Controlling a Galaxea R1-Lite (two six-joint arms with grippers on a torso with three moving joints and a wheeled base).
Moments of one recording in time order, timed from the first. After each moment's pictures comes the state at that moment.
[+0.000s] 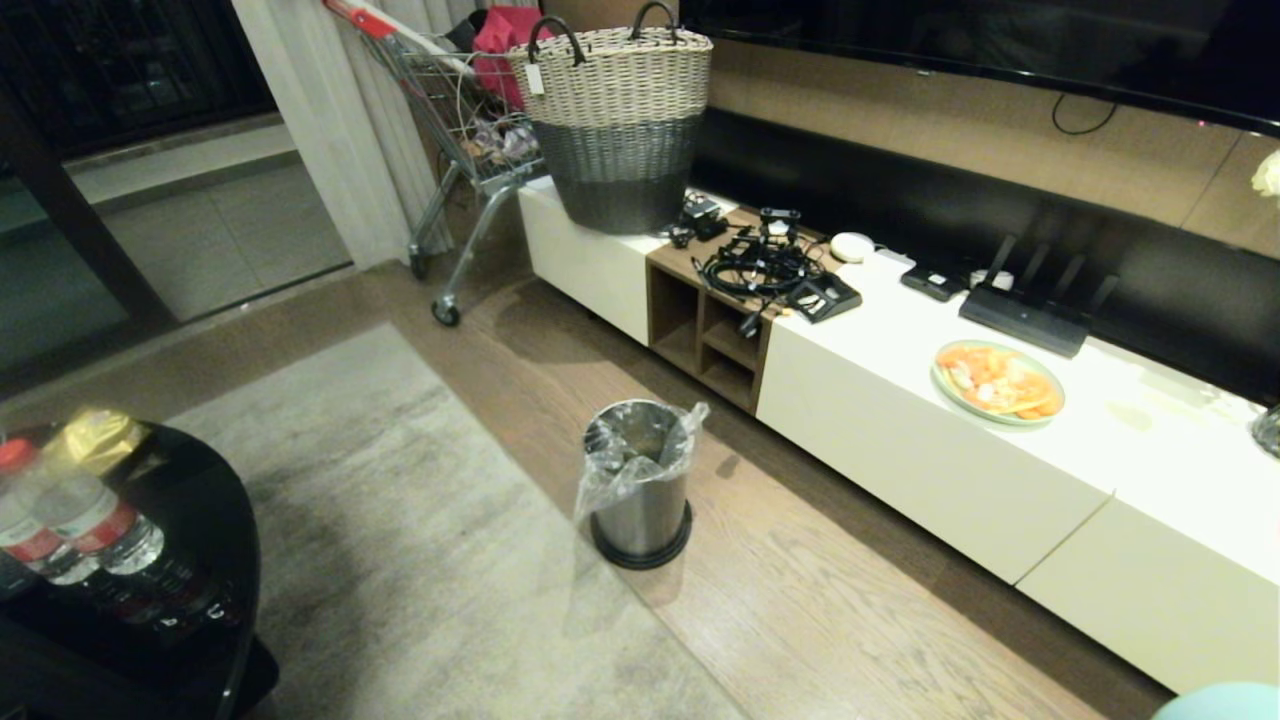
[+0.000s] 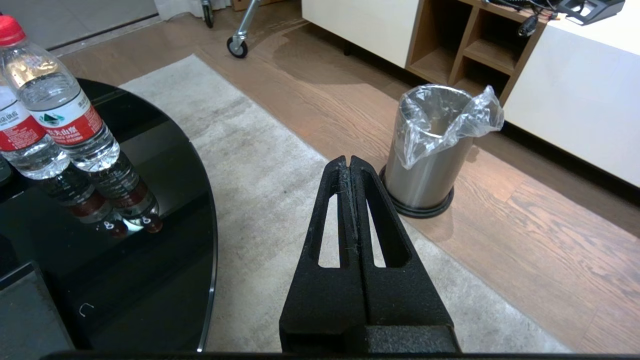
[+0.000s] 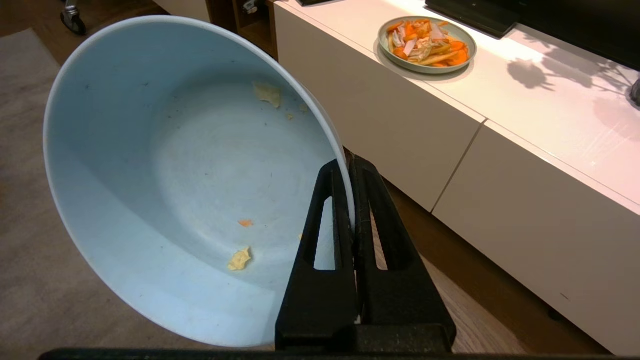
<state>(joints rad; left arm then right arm) 0.00 0.00 0.00 -0.01 0.01 -0.02 0.00 0.00 -0.01 0.01 0.01 -0.06</state>
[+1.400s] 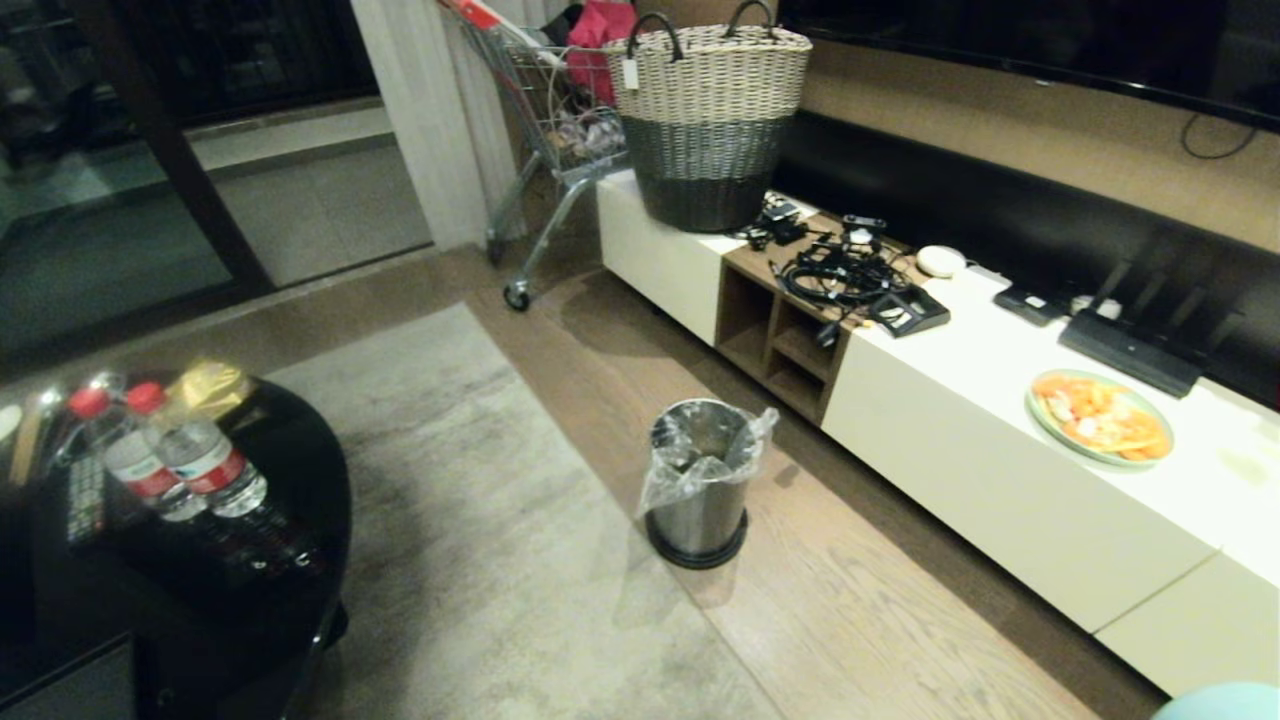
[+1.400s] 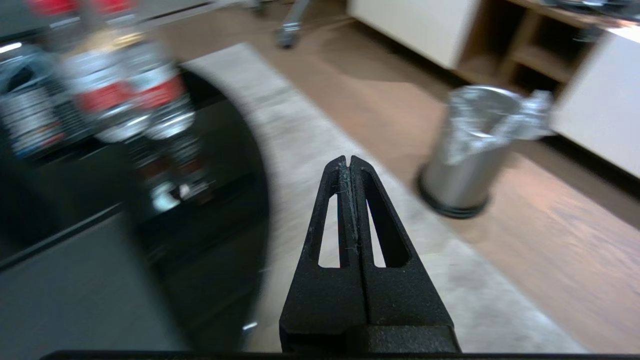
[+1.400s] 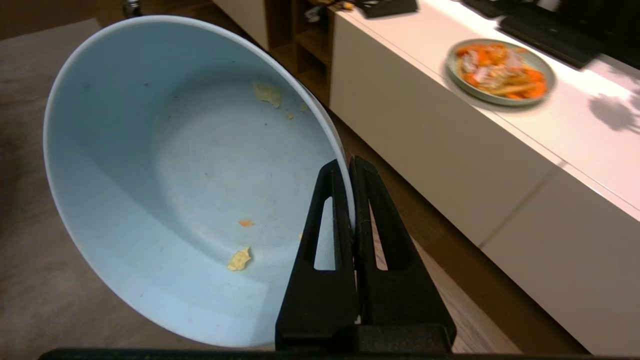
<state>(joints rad) 0.00 0.00 0.00 -0.01 0.01 -0.02 0.00 0.00 -0.01 0.01 0.00 -0.06</state>
